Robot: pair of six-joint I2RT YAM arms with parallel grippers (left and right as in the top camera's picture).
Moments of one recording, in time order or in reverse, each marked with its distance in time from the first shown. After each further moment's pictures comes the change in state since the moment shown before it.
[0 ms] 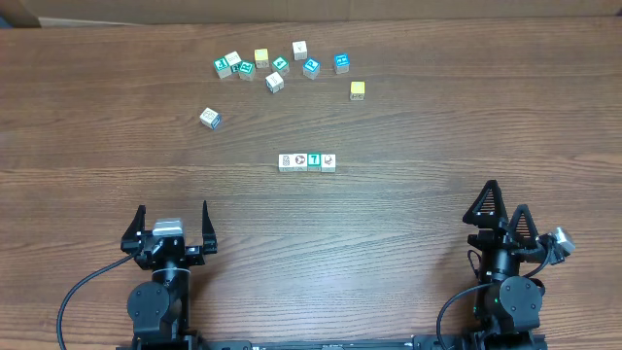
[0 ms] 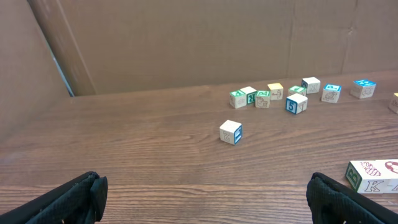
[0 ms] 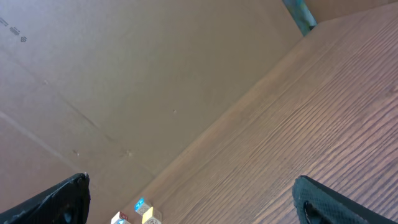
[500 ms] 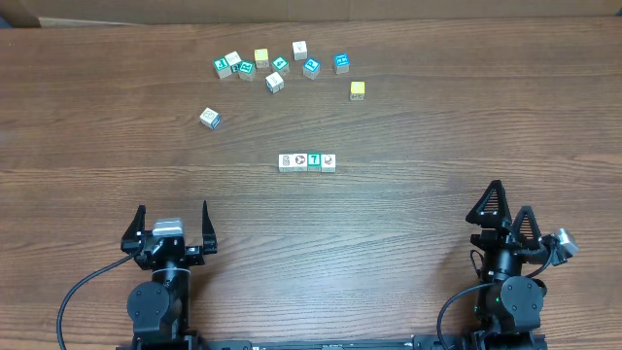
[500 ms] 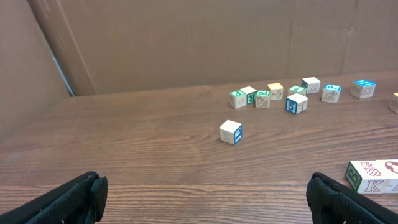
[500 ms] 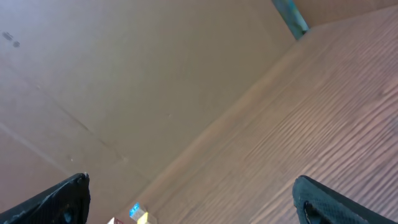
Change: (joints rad) left arm 0.000 0.000 0.000 0.000 0.000 0.000; right arm -0.026 0.000 0.000 -0.002 0.000 0.000
